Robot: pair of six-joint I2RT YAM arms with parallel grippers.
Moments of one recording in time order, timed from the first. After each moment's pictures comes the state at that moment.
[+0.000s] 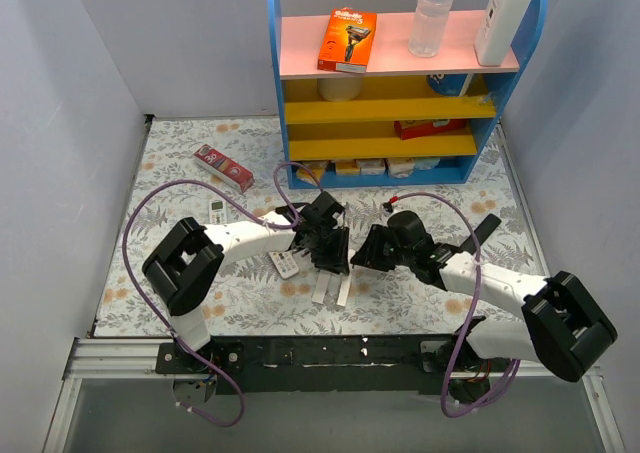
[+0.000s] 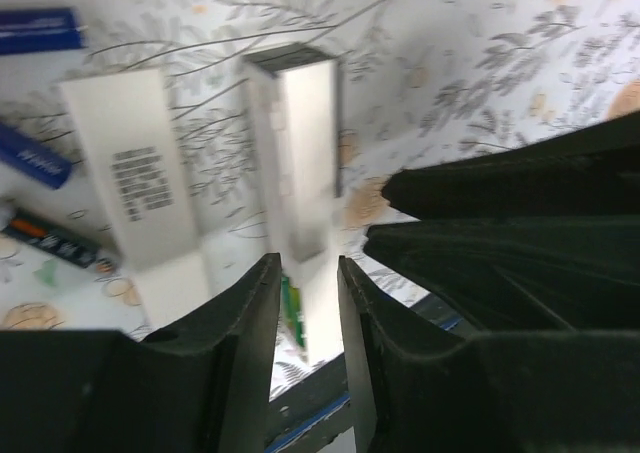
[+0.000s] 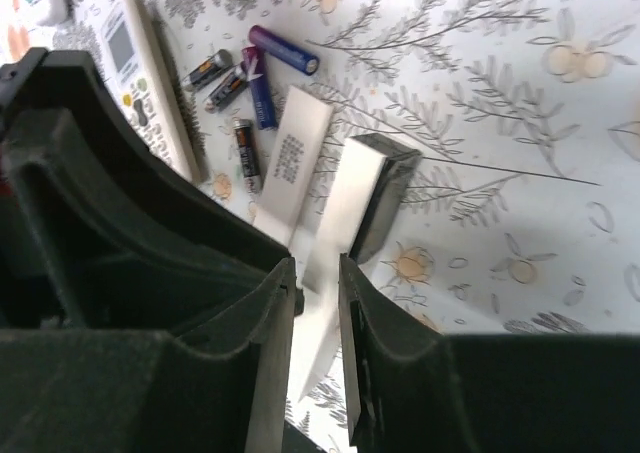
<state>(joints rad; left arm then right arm) -0.85 1.74 1.10 -0.43 0.26 -0.70 0.70 1.25 0.51 0.04 -0.20 0.85</state>
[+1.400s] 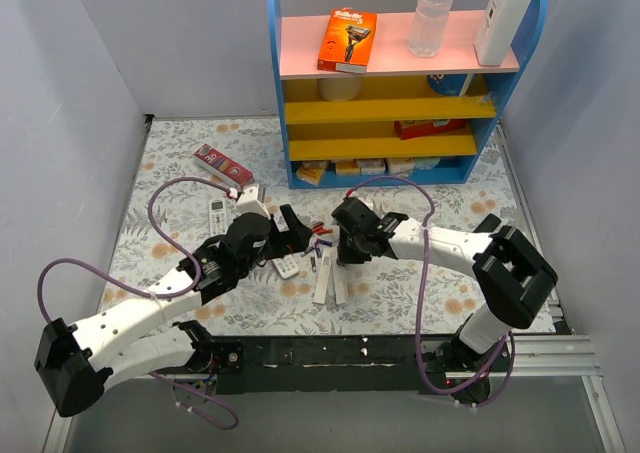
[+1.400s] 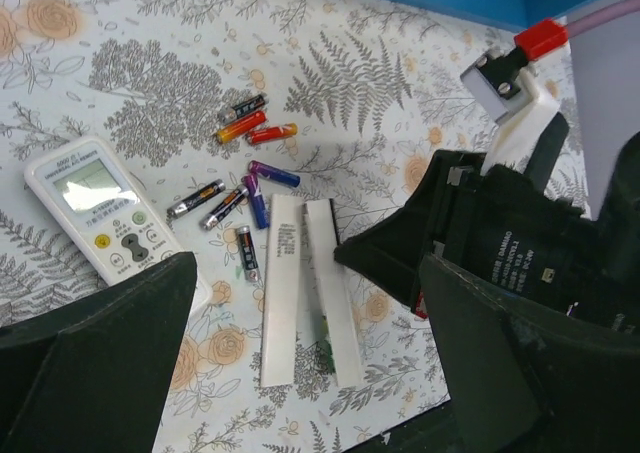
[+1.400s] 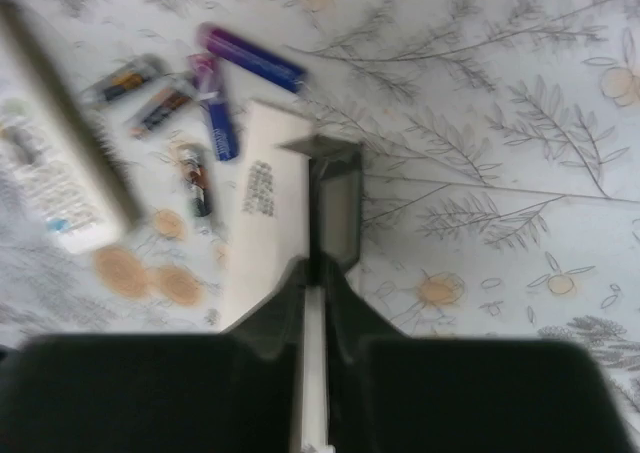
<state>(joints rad) -0.84 0.97 0.70 -0.26 -0.33 -0.85 0.89 1.61 0.96 -0.44 0.10 0.81</state>
